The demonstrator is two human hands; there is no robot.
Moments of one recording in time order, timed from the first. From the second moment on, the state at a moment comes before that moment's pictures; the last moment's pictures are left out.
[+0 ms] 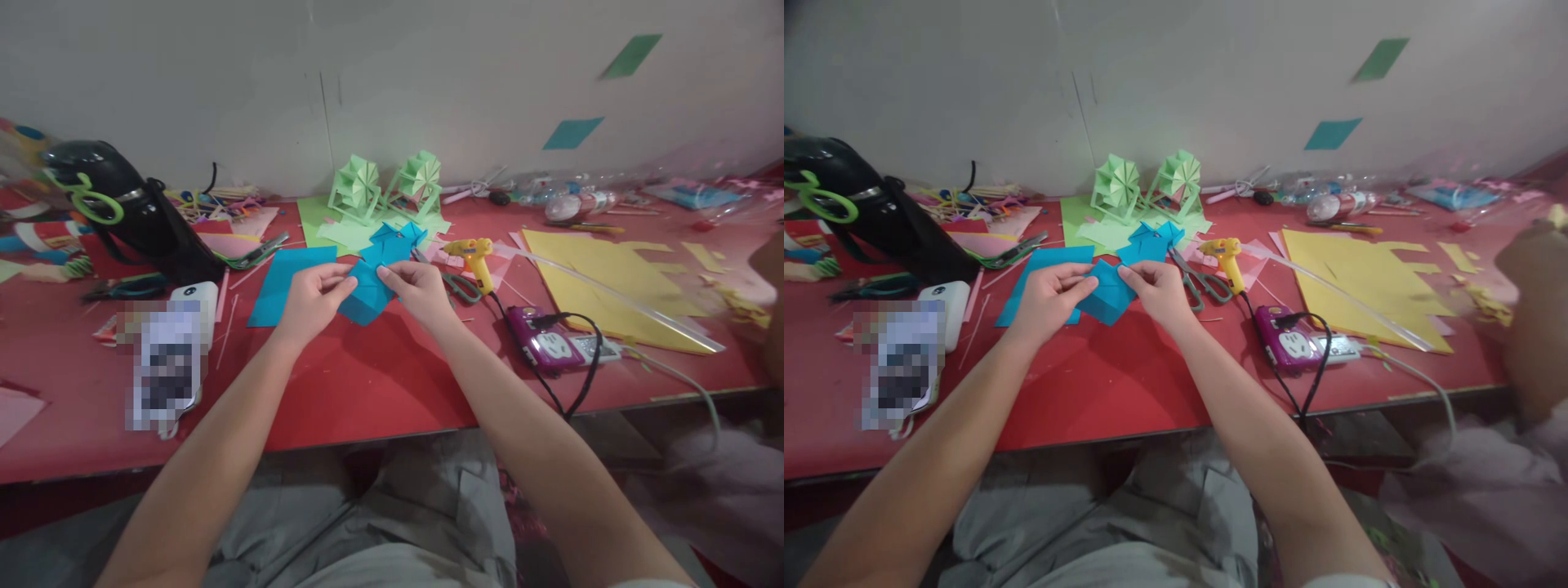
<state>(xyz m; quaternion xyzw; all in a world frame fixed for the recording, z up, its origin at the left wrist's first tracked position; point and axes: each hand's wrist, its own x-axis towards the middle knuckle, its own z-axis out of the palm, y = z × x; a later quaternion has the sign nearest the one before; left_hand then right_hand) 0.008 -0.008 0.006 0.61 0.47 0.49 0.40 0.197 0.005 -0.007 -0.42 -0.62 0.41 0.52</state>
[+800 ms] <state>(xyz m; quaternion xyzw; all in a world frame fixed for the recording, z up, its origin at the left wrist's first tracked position) 0.014 -0.011 0.005 0.59 0.49 0.48 0.43 0.191 0.001 -0.010 -0.43 -0.66 0.31 0.53</state>
